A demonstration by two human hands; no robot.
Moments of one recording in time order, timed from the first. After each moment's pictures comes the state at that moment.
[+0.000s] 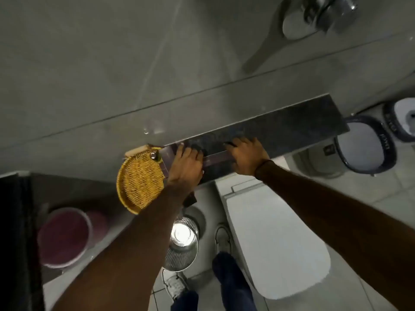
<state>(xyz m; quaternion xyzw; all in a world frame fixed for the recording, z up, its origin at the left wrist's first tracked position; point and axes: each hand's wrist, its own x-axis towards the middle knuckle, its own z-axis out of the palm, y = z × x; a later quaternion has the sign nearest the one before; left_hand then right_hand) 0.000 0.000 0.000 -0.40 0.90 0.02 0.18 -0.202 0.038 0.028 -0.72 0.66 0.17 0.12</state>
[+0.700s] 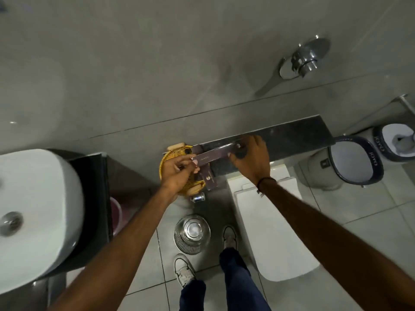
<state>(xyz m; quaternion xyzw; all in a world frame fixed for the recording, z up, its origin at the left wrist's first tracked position) 0.126 0.068 0.151 -0.59 0.44 0.61 -0.31 -0.100 0.106 0.174 -0.50 0.81 -0.24 0.22</state>
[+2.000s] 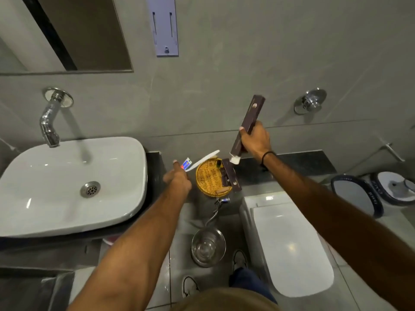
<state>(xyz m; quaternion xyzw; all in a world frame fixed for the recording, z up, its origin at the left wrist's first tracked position) 0.255 0.120 0.233 -0.69 0.01 0.54 -0.48 0.045 0.122 0.329 -0.47 0.76 -0.39 0.23</state>
